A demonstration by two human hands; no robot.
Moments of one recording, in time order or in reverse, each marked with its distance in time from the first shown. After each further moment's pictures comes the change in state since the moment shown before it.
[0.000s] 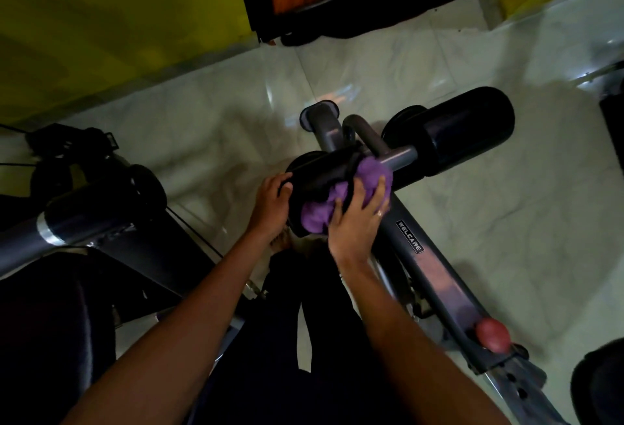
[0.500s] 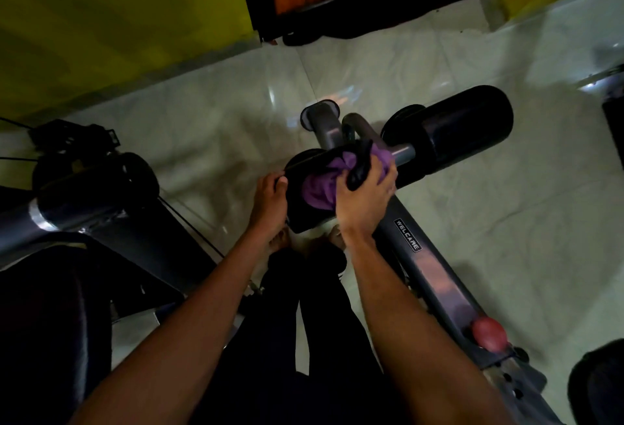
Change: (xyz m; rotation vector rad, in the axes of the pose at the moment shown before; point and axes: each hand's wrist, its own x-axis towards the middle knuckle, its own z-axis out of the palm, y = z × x) left_hand -0.003 -0.001 0.012 -0.061 0.070 -0.163; right_hand 0.045 -0.006 -0.013 0.177 0.051 0.129
